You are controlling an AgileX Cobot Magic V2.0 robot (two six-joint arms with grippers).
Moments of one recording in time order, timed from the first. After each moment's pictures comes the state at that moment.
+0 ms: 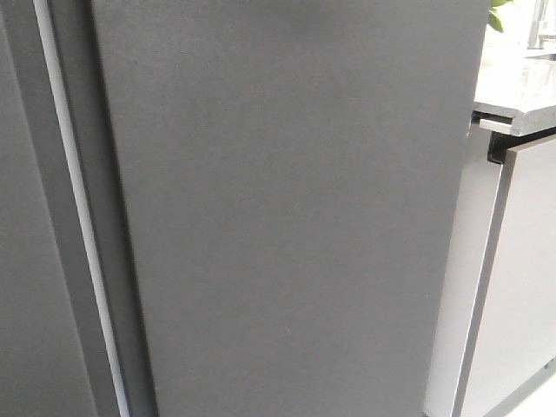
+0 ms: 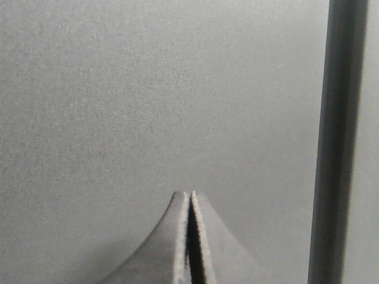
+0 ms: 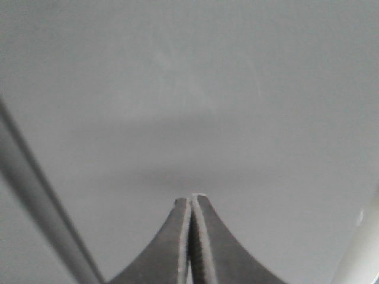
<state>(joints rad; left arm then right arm) -0.04 -0.01 0.00 -0.02 -0.13 -0.02 0.29 0.90 -1.22 0.32 0.66 -0.25</state>
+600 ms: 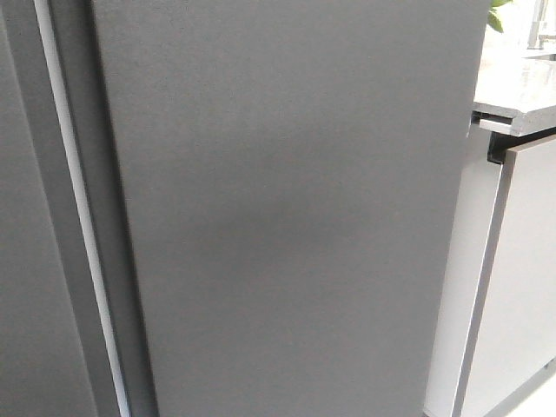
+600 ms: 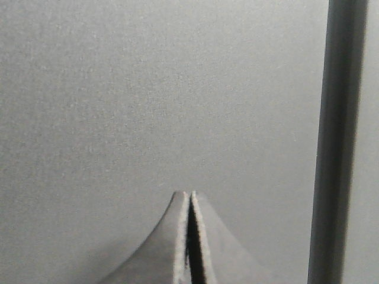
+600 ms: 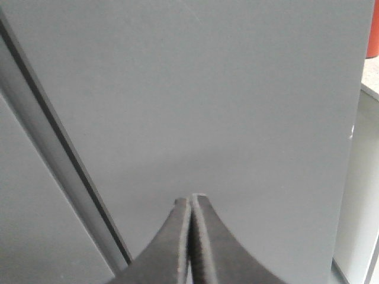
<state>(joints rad) -0.04 -0.01 0.00 -0.02 -0.13 -0.02 0.26 0.40 -0.74 0.32 0.63 -0.15</state>
